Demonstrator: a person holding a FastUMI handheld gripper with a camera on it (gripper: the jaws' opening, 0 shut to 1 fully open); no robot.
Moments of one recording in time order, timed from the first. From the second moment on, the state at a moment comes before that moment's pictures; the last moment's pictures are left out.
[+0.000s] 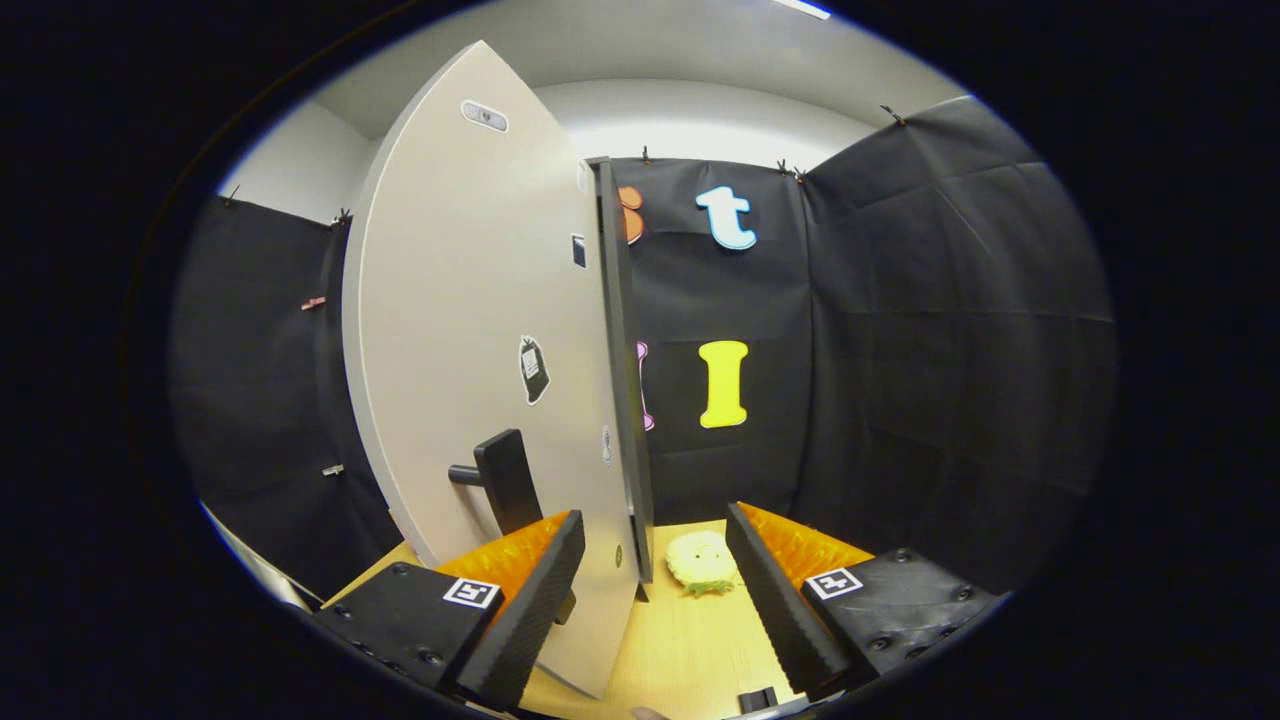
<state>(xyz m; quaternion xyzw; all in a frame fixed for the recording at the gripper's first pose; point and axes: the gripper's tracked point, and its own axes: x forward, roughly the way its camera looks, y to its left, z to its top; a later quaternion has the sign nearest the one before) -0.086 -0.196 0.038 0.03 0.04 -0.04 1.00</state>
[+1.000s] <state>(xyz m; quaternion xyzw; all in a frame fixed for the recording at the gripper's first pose) -0.003 0.018 0.003 0.03 0.06 0.07 1.00</state>
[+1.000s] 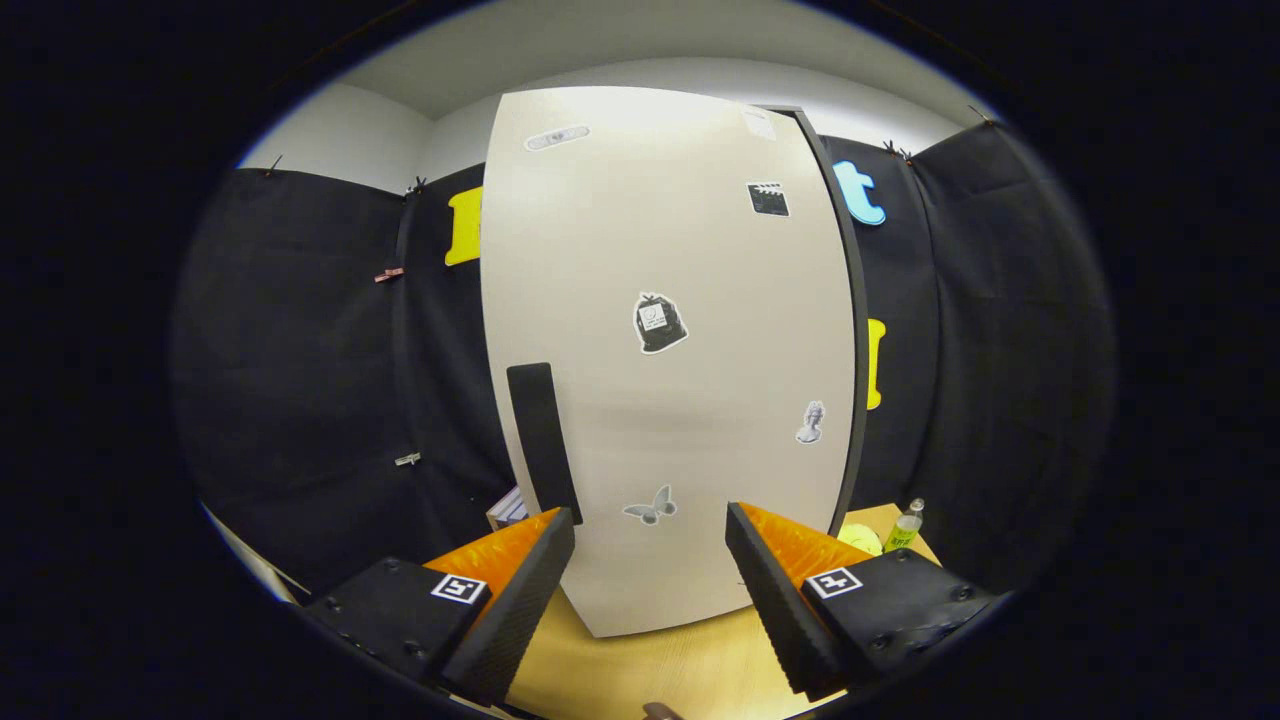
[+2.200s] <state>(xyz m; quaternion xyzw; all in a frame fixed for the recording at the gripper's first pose) 0.033 0.013 0.014 0.01 0.04 0.02 1.00</state>
